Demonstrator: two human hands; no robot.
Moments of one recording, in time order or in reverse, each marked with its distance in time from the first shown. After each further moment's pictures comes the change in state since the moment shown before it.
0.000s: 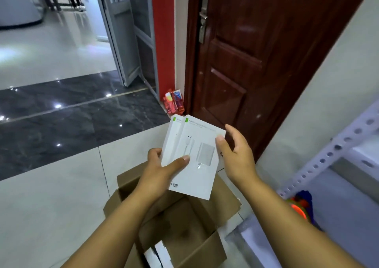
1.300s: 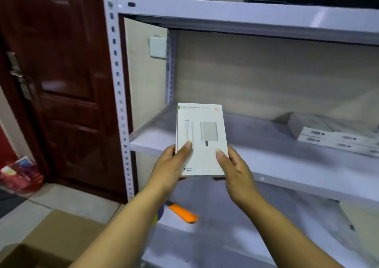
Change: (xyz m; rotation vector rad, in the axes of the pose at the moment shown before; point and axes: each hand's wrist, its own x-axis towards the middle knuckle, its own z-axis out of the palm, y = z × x) left_hand -0.220 0.100 0.294 -0.136 -0.937 0.238; right_hand -0.270 -0.022 -0.327 0.146 0.567 -0.003
